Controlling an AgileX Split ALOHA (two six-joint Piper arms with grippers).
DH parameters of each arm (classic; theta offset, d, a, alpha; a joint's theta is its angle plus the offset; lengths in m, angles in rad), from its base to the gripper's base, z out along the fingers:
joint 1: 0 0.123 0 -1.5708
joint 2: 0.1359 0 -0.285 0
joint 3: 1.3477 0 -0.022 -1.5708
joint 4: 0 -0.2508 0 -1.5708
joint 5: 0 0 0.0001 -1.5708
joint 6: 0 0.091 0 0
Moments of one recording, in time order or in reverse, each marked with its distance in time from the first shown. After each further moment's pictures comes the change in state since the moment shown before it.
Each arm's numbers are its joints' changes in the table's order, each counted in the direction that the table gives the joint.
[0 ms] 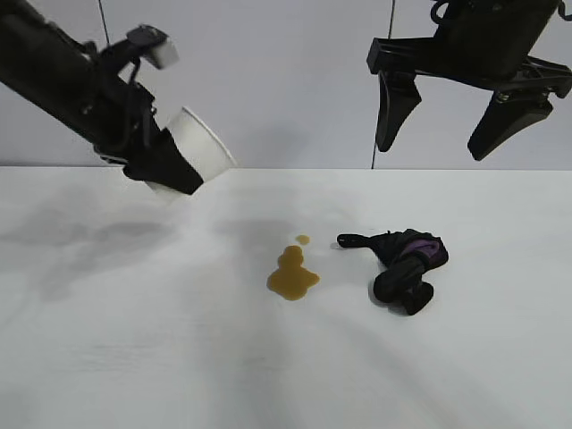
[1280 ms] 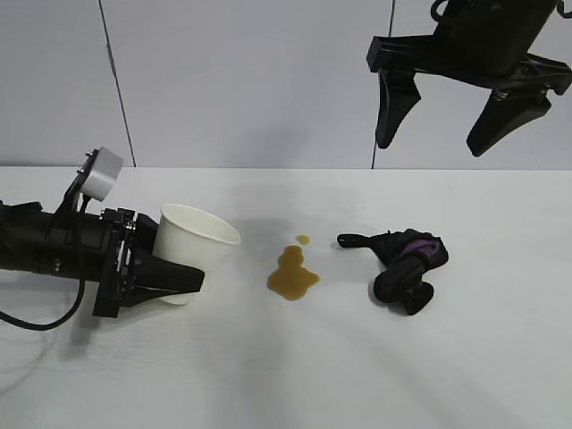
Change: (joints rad) left arm 0.103 0.363 0.228 0.500 -0.329 0.948; right arm 0.000 0.000 0.000 0.011 0.023 0.000
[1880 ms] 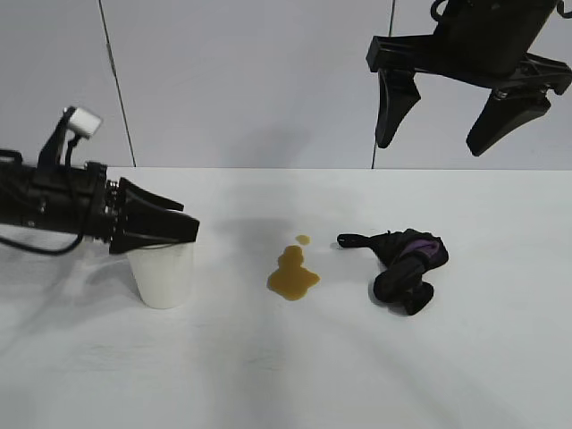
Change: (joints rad) left arm 0.012 -0.260 0.000 -0.107 0.128 -0.626; right arm 0.000 0.000 0.000 0.000 0.000 0.000
